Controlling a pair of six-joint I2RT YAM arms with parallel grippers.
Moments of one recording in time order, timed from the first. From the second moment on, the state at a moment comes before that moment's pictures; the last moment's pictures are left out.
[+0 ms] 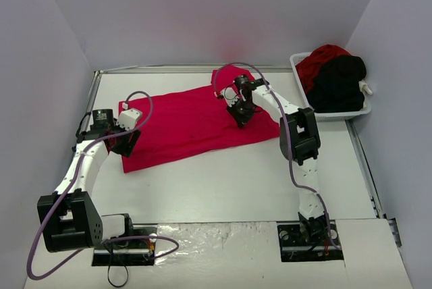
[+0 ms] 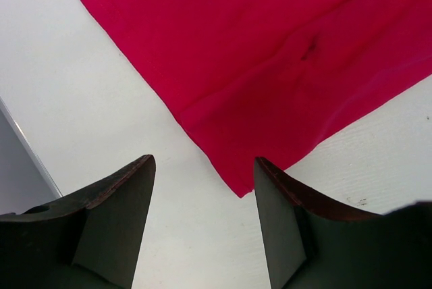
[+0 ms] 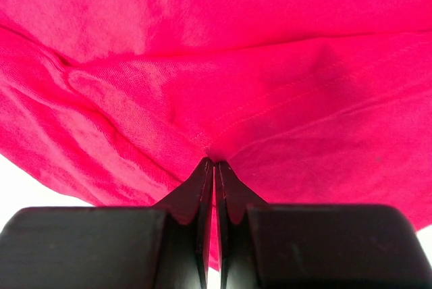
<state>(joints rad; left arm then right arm) 0.12 1.25 0.89 -0.60 0.16 0.53 0.41 2.29 1.88 -0.91 -0.22 -0.47</state>
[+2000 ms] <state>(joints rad) 0.07 1.19 0.73 -0.72 0.11 0.74 0.27 1.79 1.28 -0.65 -0.03 -0.46</state>
